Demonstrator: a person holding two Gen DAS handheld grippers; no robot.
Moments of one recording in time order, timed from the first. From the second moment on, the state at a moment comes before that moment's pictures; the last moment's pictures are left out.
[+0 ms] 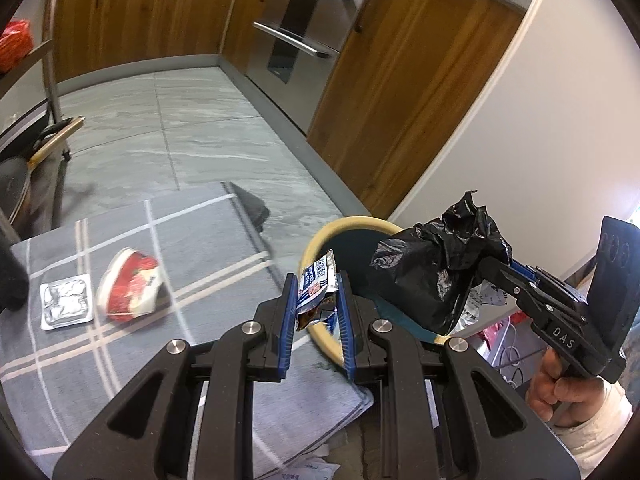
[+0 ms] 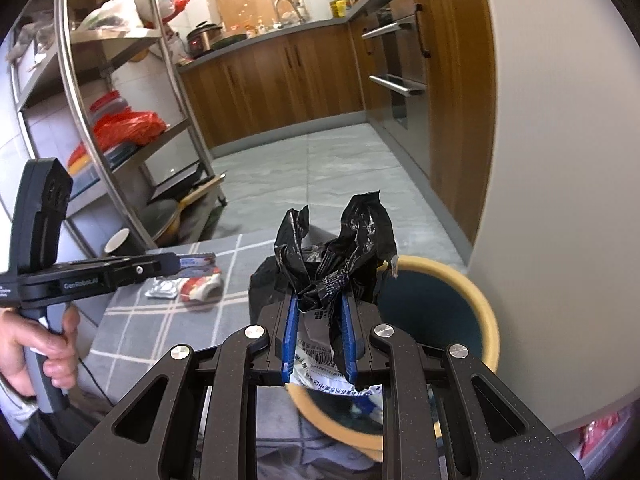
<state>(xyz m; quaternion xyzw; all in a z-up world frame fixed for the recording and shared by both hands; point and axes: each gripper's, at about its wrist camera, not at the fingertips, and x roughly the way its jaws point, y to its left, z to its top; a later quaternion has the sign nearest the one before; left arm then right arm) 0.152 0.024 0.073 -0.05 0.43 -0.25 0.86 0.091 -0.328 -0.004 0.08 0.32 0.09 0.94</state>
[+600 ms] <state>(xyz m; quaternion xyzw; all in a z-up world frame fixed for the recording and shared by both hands) 0.171 -0.054 0.033 -0.05 0.48 -0.28 0.83 0.088 -0.363 -0.028 0.08 0.36 0.03 0.93</state>
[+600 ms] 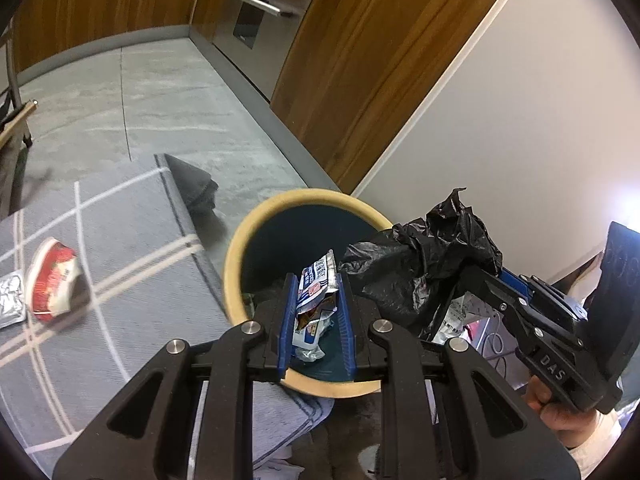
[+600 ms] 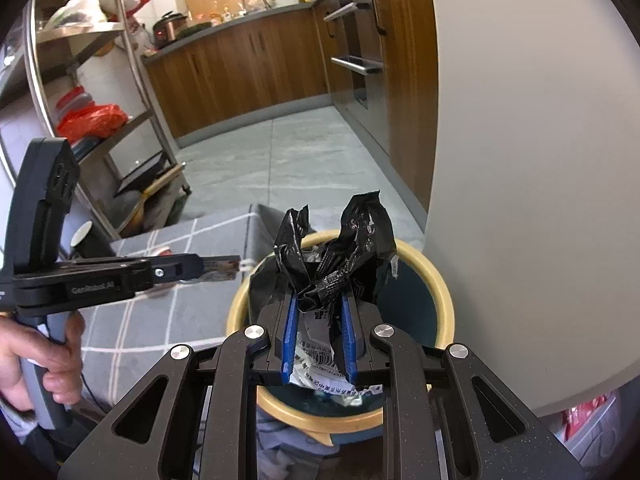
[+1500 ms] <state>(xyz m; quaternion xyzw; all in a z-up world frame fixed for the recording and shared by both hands) 0.188 -0.082 -0.013 -0.04 0.52 -0.27 0.81 0.099 -0.376 -0.055 0.09 0.40 0.02 0.91</state>
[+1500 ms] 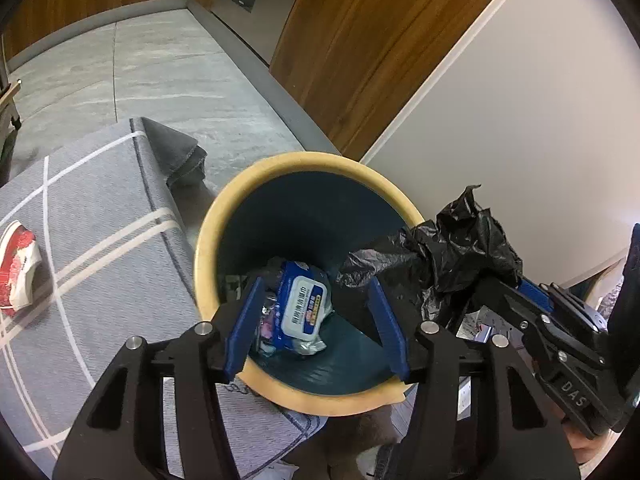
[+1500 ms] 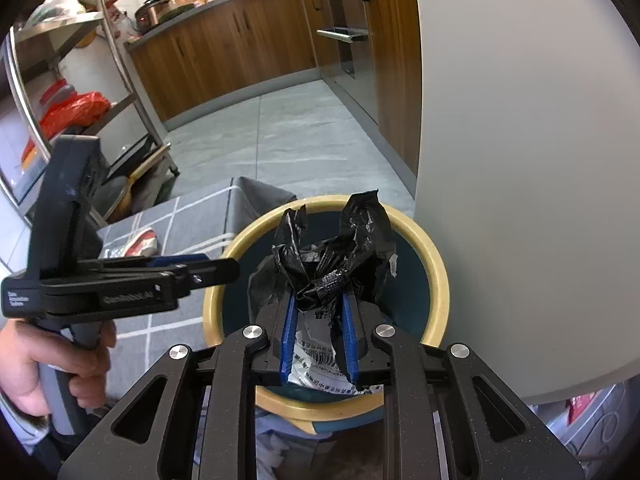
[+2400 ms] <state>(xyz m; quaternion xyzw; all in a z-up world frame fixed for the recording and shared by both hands) 0.175 0.027 0.019 -0.04 0.49 -0.21 0.85 0.114 -0.349 -0.063 0.07 0.41 0.03 0.91</state>
